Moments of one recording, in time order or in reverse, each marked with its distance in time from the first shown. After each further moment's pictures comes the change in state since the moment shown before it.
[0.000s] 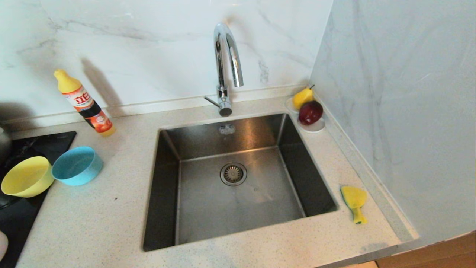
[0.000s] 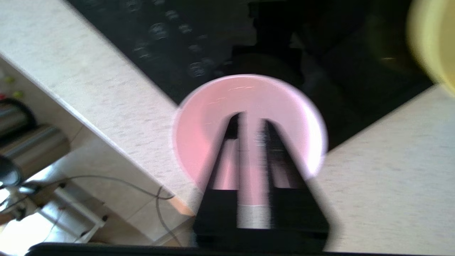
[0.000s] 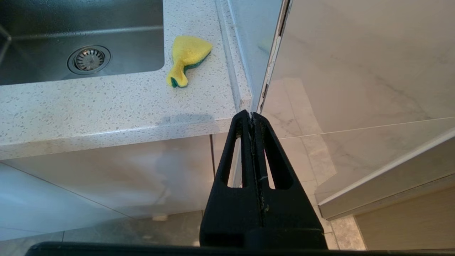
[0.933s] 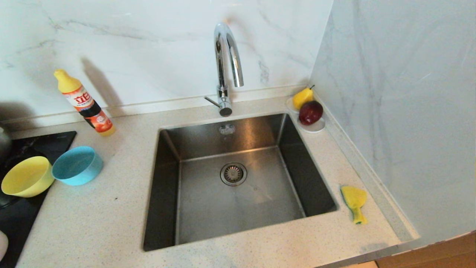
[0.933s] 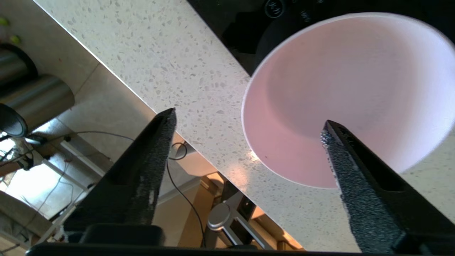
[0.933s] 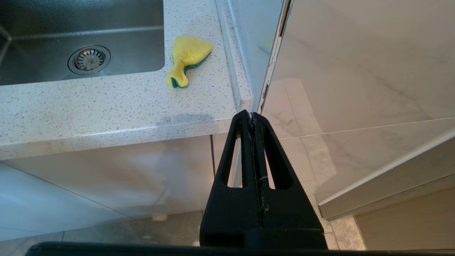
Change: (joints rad) left arm 0.128 0.048 0.070 0.064 0.004 0.099; right arm 0.000 0.000 0.000 0.000 0.000 0.000
